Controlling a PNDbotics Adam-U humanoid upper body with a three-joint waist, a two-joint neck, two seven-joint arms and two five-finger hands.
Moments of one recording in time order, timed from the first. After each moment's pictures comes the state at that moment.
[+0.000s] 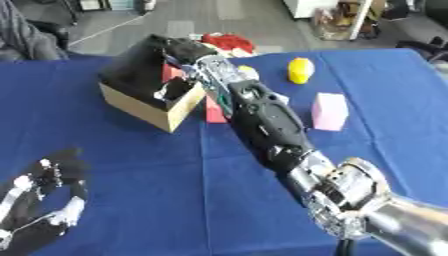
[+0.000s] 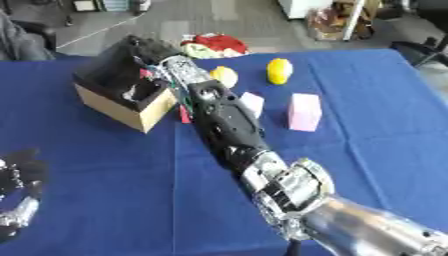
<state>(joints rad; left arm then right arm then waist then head) -0.11 0.15 -0.16 -1.81 -0.16 -0.02 -0.42 -1.05 -0.02 0.01 -0.77 1.40 -0.17 0.13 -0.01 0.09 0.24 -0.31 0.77</state>
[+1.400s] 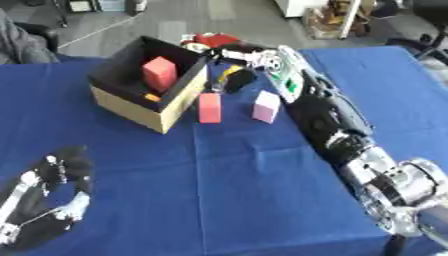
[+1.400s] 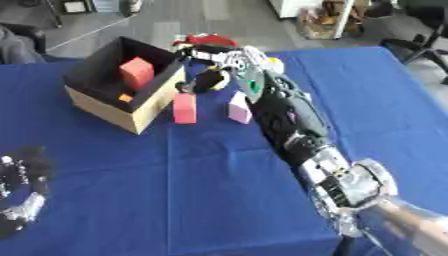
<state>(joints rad) -0.10 0.16 -0.14 -1.81 -0.16 -0.02 -0.40 -0.96 -0.22 0.01 -0.76 0.99 -0.31 0.51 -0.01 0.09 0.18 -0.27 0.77</state>
